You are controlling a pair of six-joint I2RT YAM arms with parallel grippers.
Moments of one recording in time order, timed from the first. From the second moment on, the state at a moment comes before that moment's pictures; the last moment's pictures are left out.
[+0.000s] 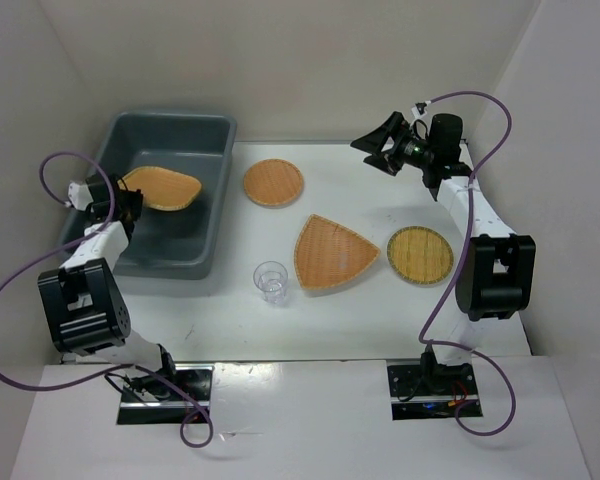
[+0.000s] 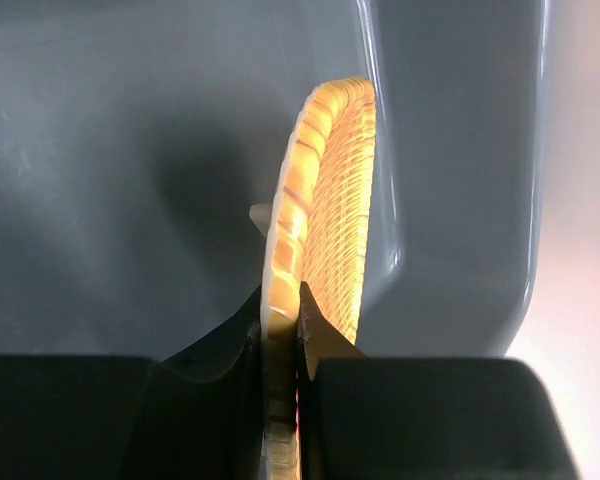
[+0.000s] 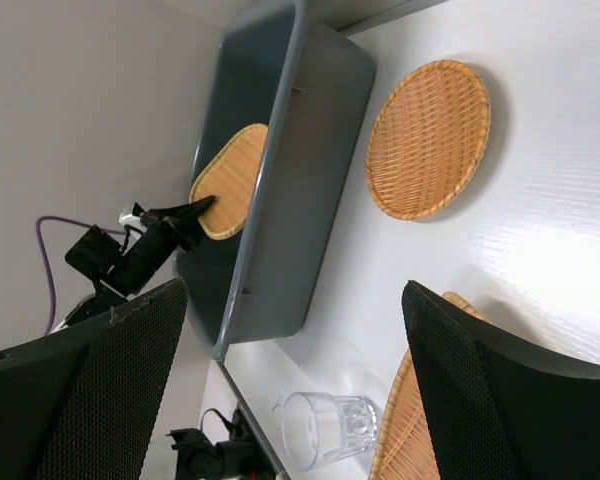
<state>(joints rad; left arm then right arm) 0.33 1.54 0.97 0.03 -0.08 -1.12 0.02 1.71 1.39 0.03 -0.77 0.82</state>
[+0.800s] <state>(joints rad) 0.27 1.85 1.03 0.21 -0.15 -1.32 0.02 1.71 1.39 0.03 -0.77 0.81</state>
